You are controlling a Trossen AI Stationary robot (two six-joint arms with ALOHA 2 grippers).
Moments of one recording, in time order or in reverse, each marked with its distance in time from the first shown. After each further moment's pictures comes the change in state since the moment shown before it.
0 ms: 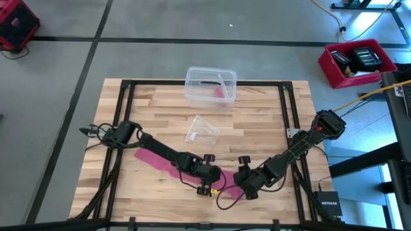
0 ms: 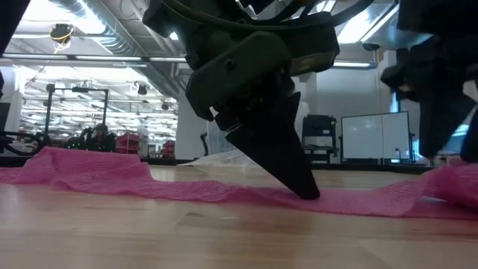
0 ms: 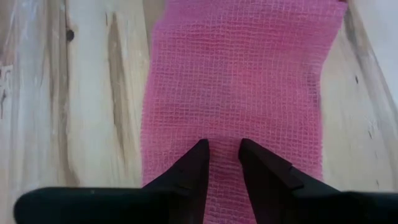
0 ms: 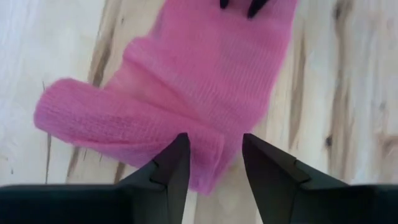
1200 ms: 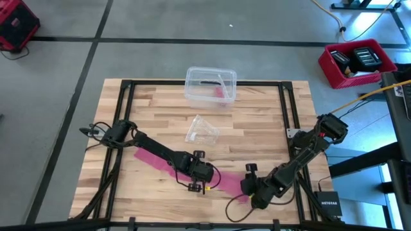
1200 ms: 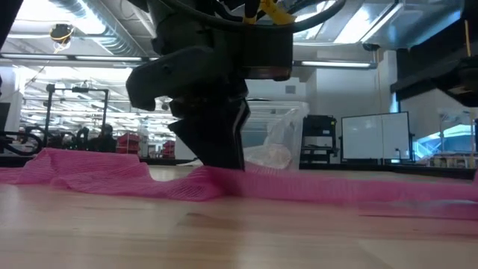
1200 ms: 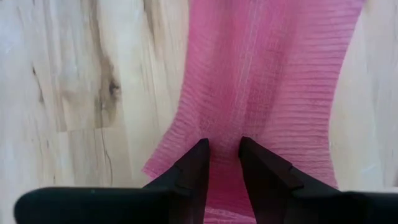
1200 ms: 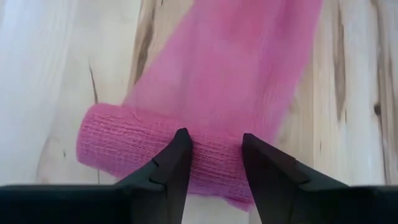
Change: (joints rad) left arm -0.002 -0.007 -0.010 -0.323 -0.049 -0.088; right arm 0.184 0.072 -0.040 -0.016 0.036 0.259
